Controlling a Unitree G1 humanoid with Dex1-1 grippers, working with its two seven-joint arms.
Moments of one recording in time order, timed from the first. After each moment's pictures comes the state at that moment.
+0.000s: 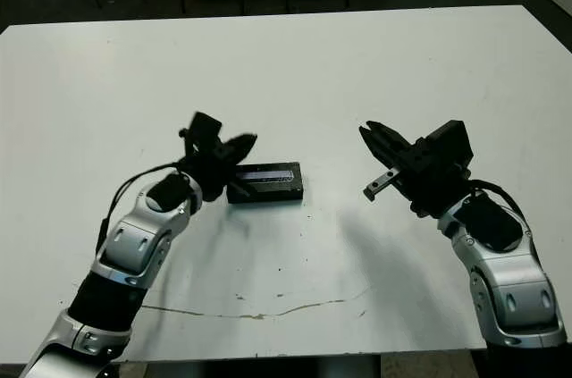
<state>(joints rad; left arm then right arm) -0.35 0.14 -0.27 0.01 0.01 0.54 -0.28 -0.09 -0.52 -0.05 -0.34 0.29 0.31 0.50</state>
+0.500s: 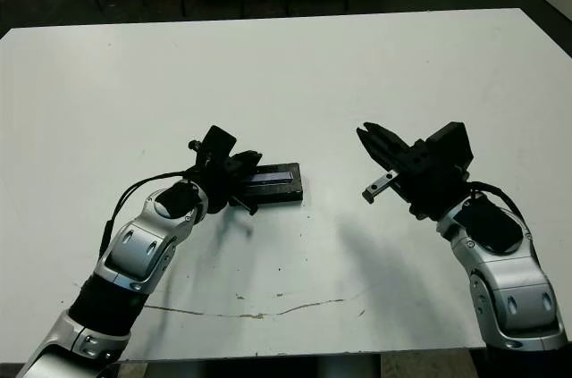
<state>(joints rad) -0.33 0.17 -0.32 0.00 0.03 0.56 -0.30 -0.08 -0.52 -0.05 -0.34 0.31 0.31 0.50</state>
